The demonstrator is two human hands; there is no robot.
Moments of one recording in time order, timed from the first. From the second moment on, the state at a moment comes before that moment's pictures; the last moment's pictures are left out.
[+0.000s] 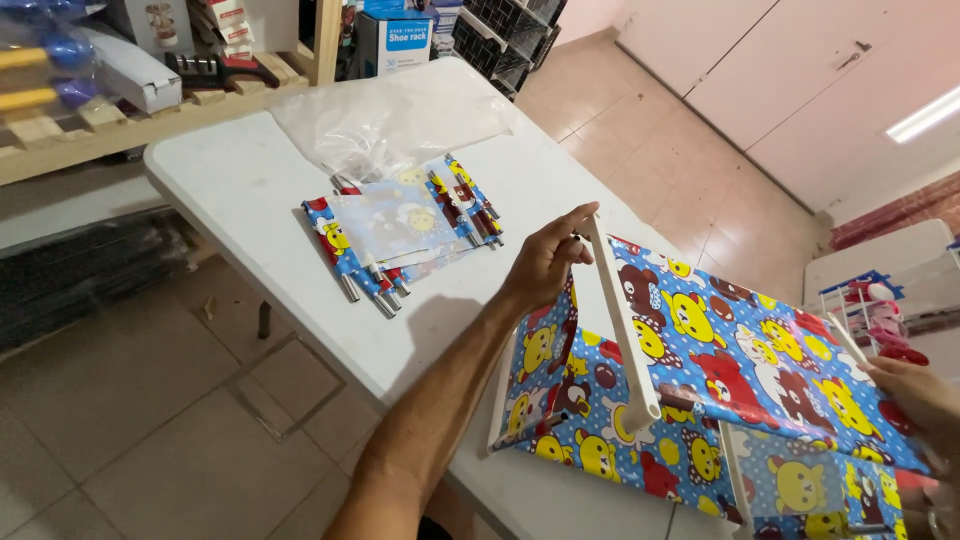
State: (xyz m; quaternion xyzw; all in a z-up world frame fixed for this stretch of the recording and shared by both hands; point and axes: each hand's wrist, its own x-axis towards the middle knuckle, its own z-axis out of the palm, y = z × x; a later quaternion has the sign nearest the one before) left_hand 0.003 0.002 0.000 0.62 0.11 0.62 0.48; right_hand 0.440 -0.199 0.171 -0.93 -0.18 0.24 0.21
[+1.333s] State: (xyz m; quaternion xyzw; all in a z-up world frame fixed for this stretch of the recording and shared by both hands) left_hand 0.002 0.011 -0.007 0.72 0.13 0.58 0.36; right_hand 0.438 -0.205 0.170 -0.94 -0.17 0.23 0.18
